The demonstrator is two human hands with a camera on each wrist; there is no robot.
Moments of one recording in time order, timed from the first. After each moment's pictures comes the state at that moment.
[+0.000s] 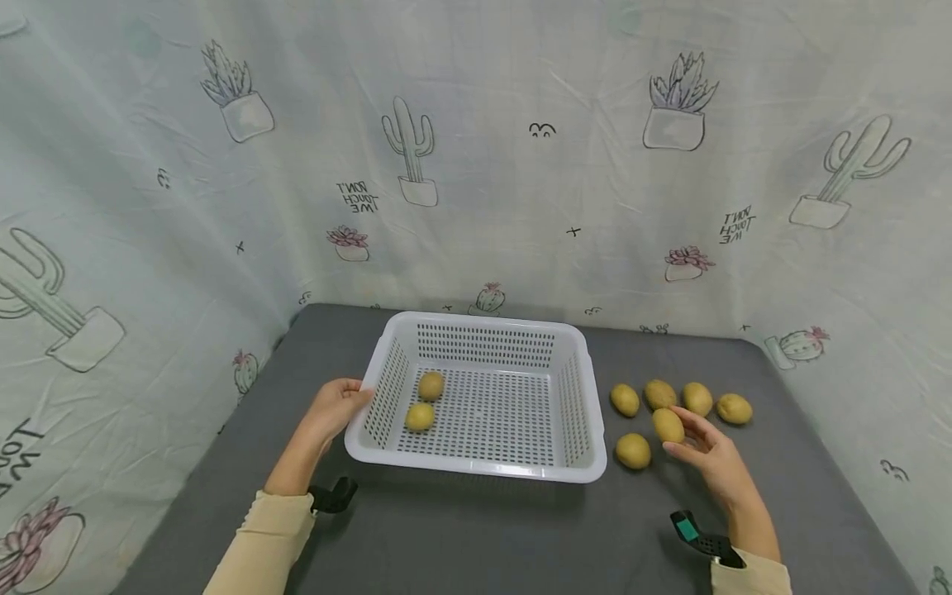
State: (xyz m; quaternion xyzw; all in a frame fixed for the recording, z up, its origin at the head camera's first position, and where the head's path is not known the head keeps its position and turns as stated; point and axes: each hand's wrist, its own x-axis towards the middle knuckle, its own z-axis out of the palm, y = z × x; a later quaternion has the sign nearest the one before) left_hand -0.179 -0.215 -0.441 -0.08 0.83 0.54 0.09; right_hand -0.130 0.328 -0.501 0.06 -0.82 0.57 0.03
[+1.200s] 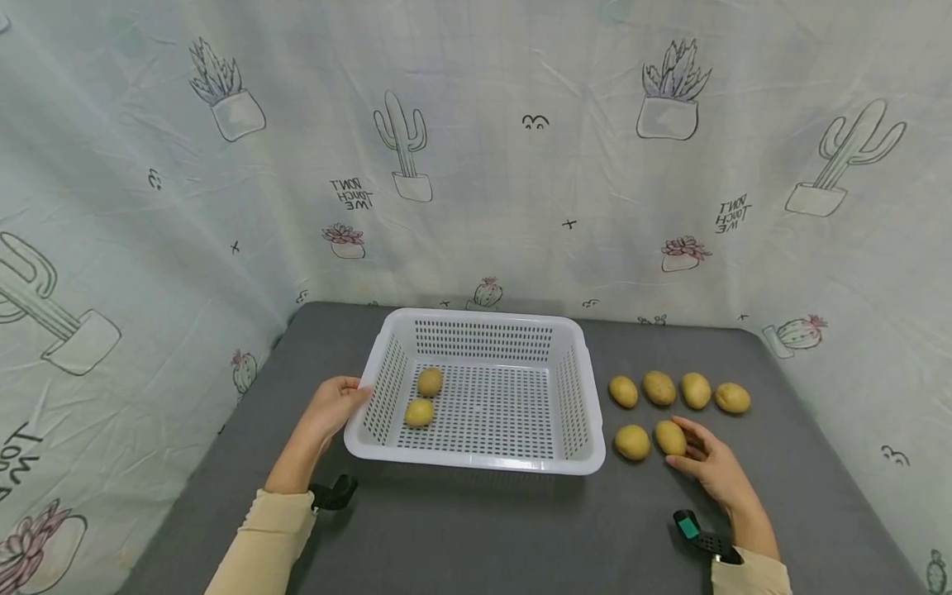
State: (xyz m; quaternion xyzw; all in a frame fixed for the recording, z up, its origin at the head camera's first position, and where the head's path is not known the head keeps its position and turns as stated) left_hand -0.182 -0.215 -0.443 -0.07 0.84 0.53 0.08; right_hand -0.125 0.340 -0.528 0.01 -0.87 0.48 0.02
